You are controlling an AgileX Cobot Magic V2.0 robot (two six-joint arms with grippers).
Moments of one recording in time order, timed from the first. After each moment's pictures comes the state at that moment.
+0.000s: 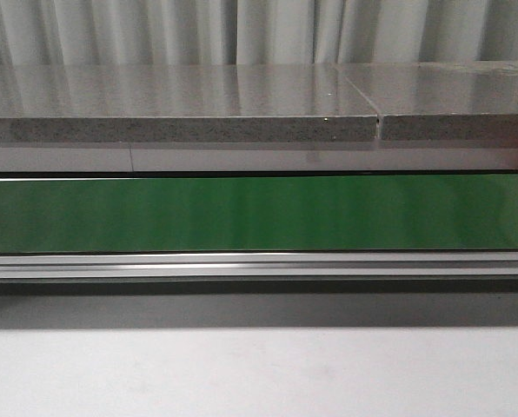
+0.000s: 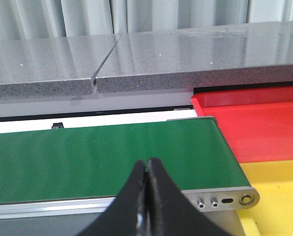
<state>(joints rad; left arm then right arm) -0.01 0.49 -0.52 0.01 0.58 -0.03 -0.03 -0.01 0.03 -0.11 0.08 0.19</state>
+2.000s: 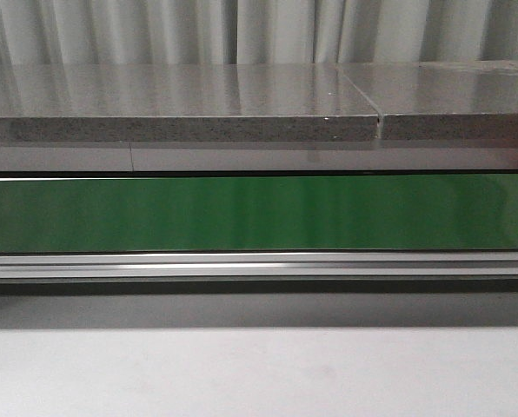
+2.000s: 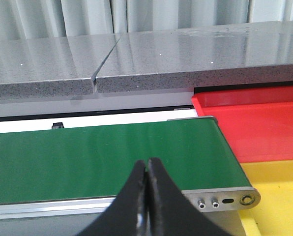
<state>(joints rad) 0.39 1.71 -1.23 -0.09 1.04 -0.27 -0.03 -0.01 0.03 -0.11 0.08 0.19</state>
